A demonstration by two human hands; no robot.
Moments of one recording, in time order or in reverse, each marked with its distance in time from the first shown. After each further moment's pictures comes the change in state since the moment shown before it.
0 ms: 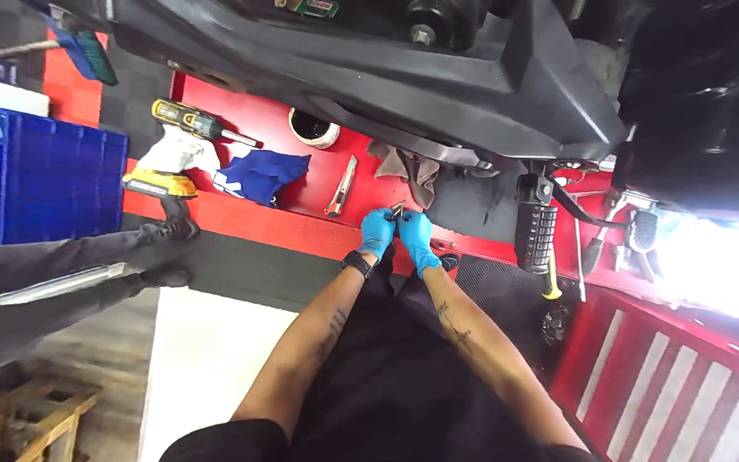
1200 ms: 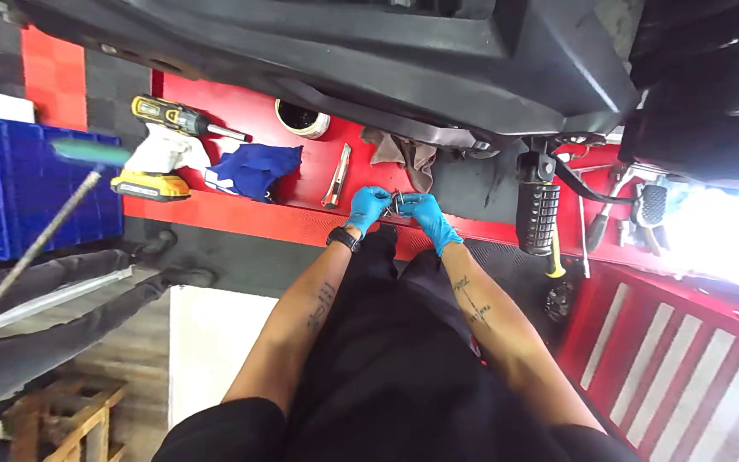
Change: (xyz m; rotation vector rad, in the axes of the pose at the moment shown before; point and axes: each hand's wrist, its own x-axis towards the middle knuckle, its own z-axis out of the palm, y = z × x) left_hand 0.036 -0.015 -0.022 -0.152 -0.122 0.084; right_hand 0.024 0.025 -0.016 0.683 -0.304 0.002
